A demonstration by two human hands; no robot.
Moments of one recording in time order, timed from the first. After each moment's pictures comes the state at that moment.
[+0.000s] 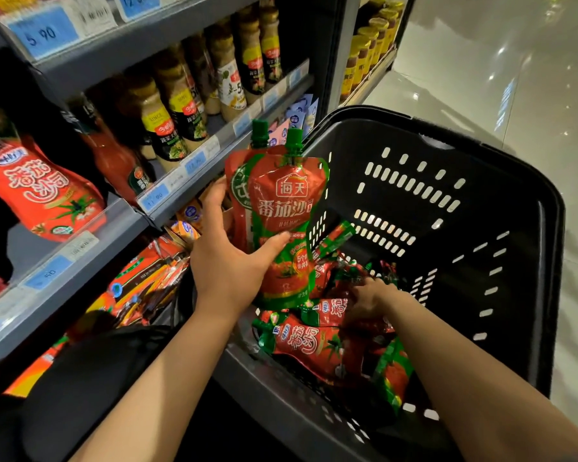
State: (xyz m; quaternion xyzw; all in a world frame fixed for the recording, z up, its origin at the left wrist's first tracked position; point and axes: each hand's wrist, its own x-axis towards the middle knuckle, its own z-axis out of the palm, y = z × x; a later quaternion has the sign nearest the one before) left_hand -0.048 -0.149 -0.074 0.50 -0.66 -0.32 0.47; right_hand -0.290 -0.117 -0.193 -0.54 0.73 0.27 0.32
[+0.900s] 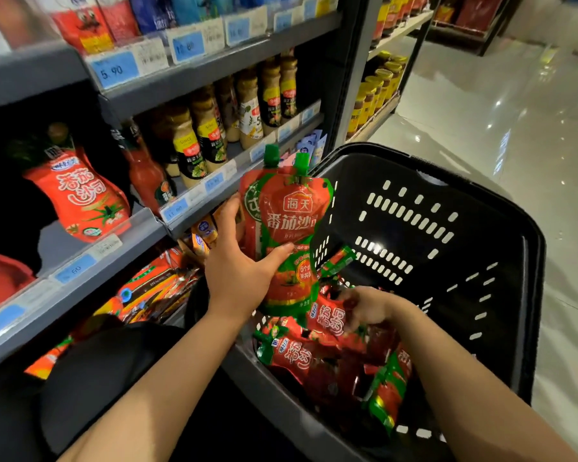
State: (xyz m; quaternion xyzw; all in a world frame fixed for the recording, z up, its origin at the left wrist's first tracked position) left_hand -0.048 -0.138 -0.063 0.50 -0.63 -0.32 0.50; right_hand -0.280 -0.122 -0.142 -0.56 0.69 0.08 0.45
